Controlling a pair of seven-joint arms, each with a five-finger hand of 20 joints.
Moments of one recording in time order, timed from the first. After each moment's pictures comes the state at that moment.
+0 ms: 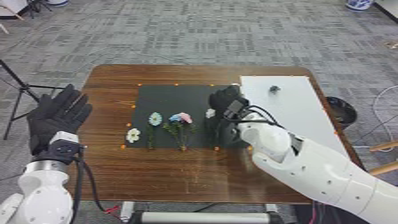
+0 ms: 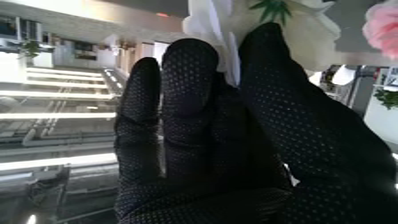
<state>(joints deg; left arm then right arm) 120.8 -59.6 -99.9 -120.9 19.4 16.8 16.6 -53.5 -51.1 23.9 -92.4 -133.9 7.0 19.6</state>
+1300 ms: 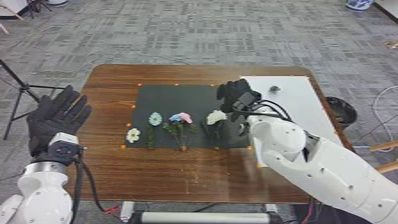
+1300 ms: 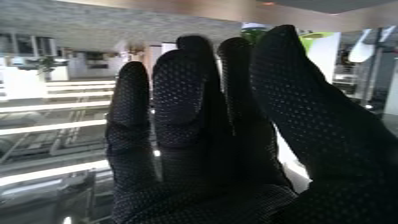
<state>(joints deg) 121.4 -59.6 -100.0 -120.8 19.5 16.7 16.9 -57.3 -47.4 31.7 -101.3 -131.6 1.8 24.7</state>
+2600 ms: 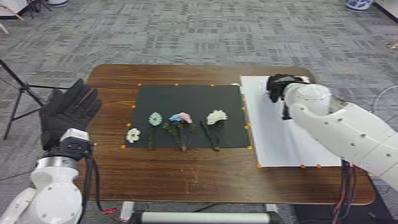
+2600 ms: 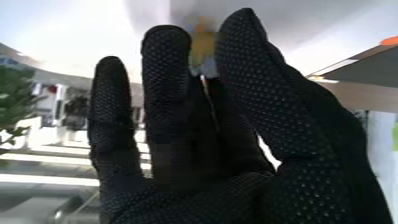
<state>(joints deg) 117.9 -58.6 -95.7 -119.9 20.0 15.3 18.5 -43.4 -47.2 29.9 -76.6 -119.2 -15.2 26.8</state>
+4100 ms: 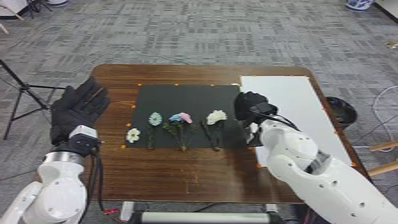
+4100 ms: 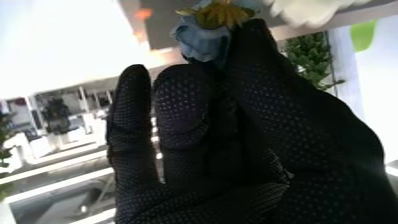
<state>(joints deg) 115.0 -57.6 -93.5 -118.6 22.6 14.9 16.0 -73.3 -50.4 47.7 -105.6 -124.6 -2.4 30.6</state>
